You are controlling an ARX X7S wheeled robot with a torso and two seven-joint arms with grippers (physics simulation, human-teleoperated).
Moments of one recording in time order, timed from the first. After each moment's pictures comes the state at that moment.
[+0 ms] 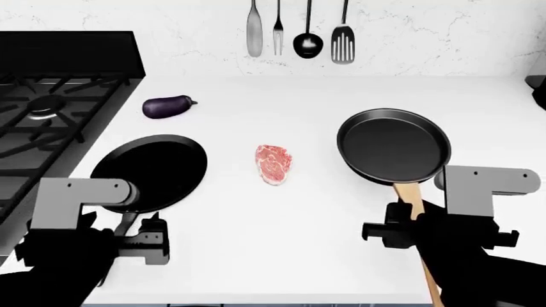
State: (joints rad) left arm -0.41 -0.88 0.13 0.62 -1.63 -0.95 -1.04; right arm 0.64 0.95 -0.59 -0.59 1.59 0.59 1.19
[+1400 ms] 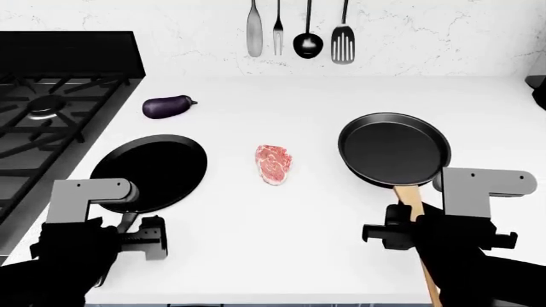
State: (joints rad) left arm -0.41 -0.84 0.18 0.43 -1.46 -0.92 -0.83; right arm 0.63 0.95 -0.60 -0.57 1.58 0.59 1.19
